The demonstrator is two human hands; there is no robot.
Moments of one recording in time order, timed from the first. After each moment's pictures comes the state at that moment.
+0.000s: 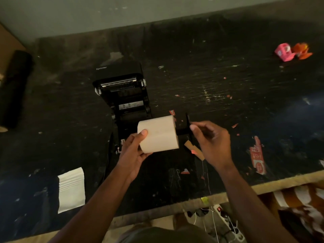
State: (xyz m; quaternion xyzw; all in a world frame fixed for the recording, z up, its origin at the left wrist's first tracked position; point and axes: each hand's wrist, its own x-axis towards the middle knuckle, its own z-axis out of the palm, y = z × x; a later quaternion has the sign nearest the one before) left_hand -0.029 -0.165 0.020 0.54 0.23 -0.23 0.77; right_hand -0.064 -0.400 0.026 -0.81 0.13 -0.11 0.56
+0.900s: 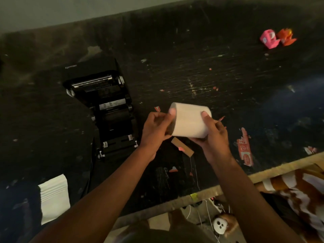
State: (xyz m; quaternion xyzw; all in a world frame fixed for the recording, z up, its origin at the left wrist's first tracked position) left_hand 0.013 -0.279 0.006 0.68 0.12 -0.28 0.67; right_hand -0.053 -0.440 0.014 -0.44 0.42 -0.05 0.79
